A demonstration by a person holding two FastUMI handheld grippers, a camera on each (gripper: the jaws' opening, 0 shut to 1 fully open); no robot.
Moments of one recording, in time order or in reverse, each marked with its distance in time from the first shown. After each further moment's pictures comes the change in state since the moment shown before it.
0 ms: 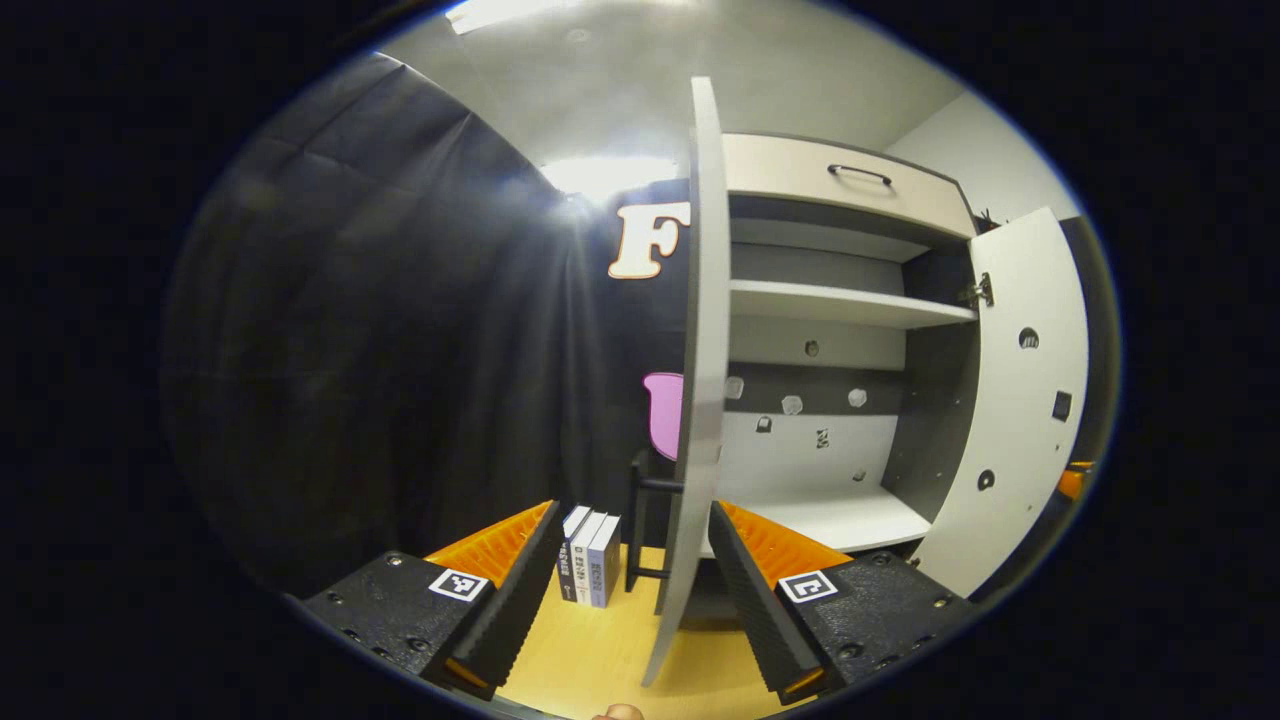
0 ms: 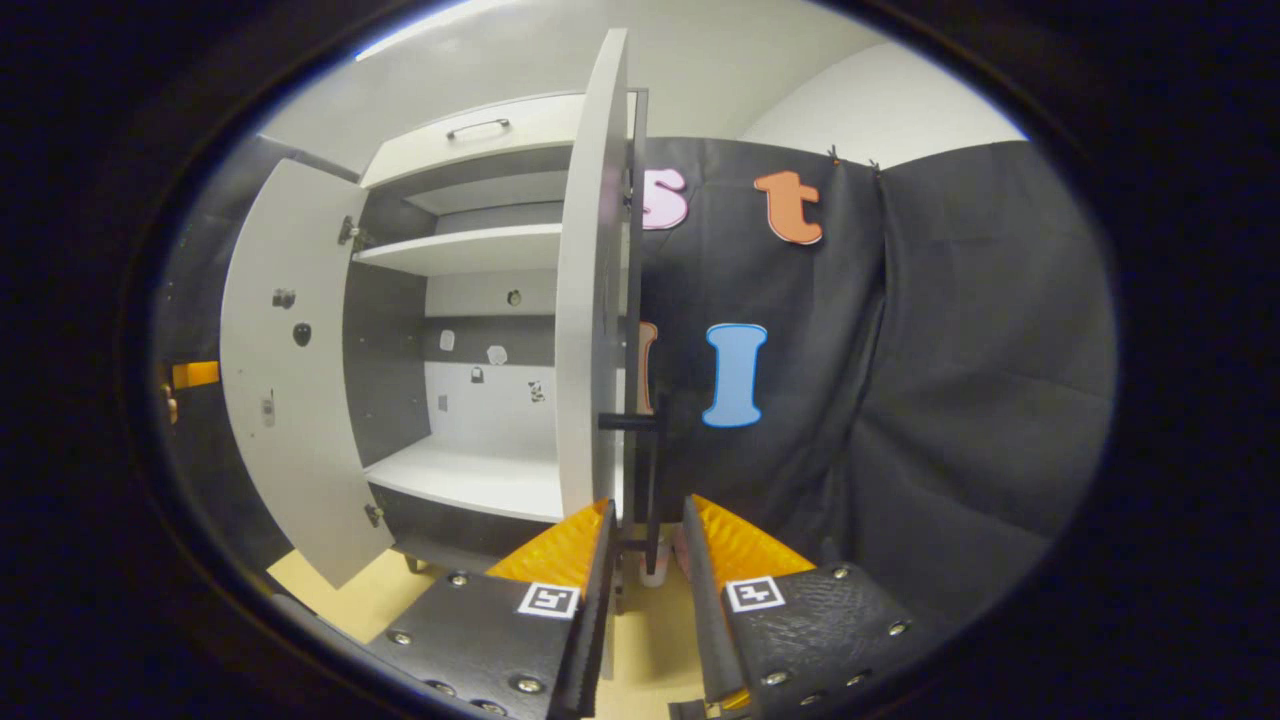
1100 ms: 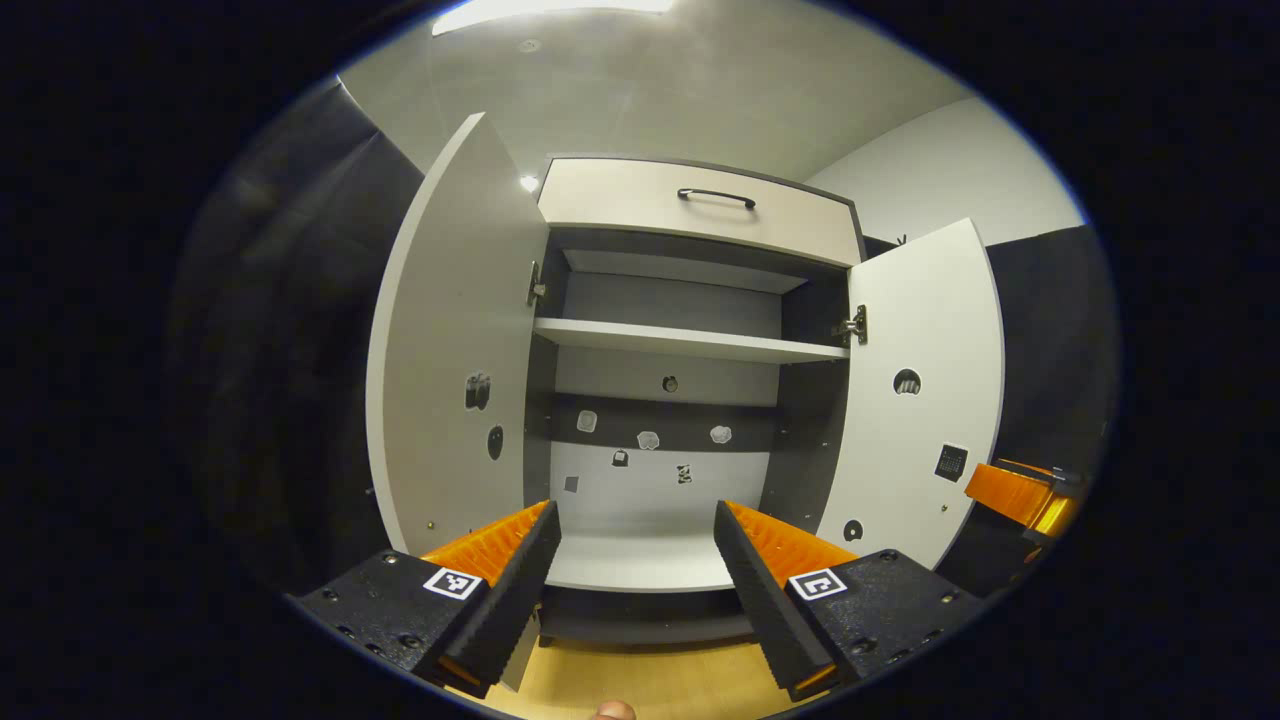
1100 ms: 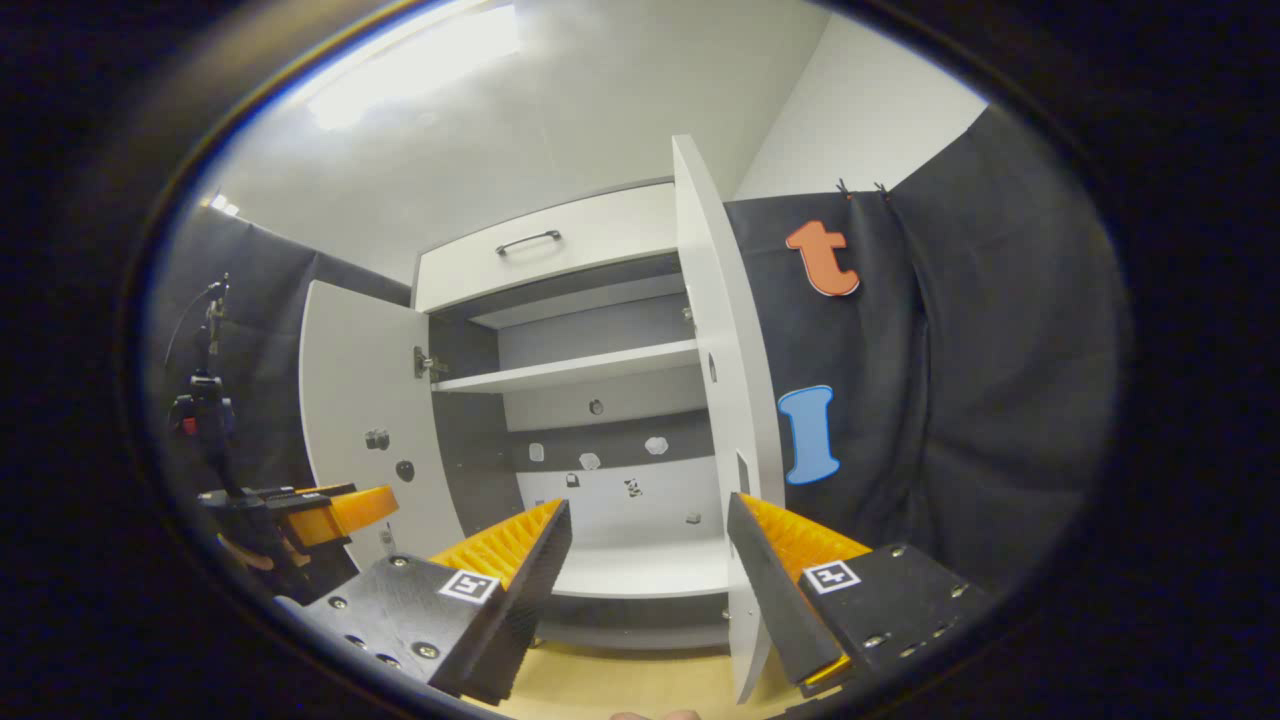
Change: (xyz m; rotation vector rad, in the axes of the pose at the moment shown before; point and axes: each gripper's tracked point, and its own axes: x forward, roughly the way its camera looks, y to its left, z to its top) left arm 0.001 -0.169 0.021 -0.025 -0.039 -0.259; right arm -0.049 0.098 0.097 0.185 -0.186 0.144
